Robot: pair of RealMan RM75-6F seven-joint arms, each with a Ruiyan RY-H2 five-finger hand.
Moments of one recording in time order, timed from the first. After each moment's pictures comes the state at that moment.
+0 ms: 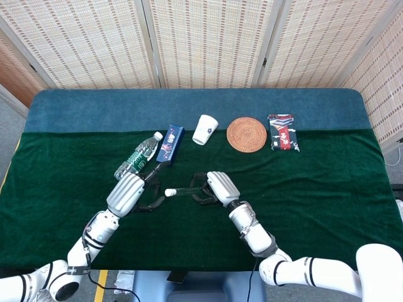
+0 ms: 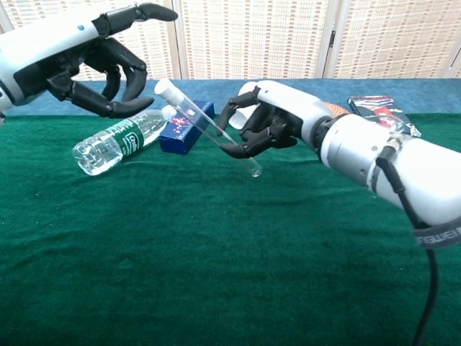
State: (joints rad) left arm -0.63 -1.40 -0.14 -1.68 1.56 1.24 -0.12; right arm 0.75 -1.72 0.30 -1.56 -1.09 0.96 0.01
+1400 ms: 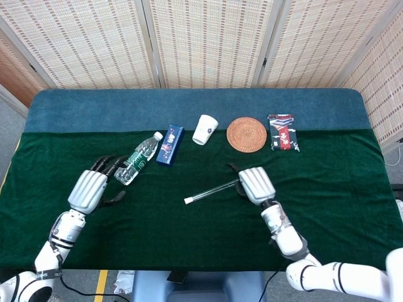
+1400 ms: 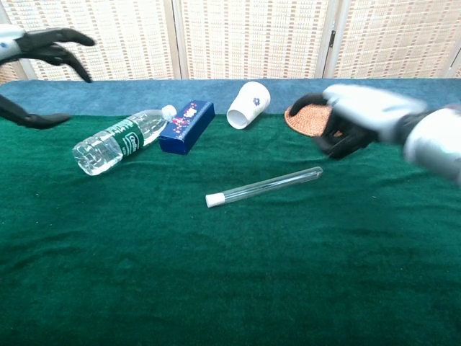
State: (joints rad) left arm -0.51 -1.25 -0.12 -1.70 1.41 1.26 0.06; right arm 0.67 -1.50 0.16 -1.65 -1.09 1.14 -0.41
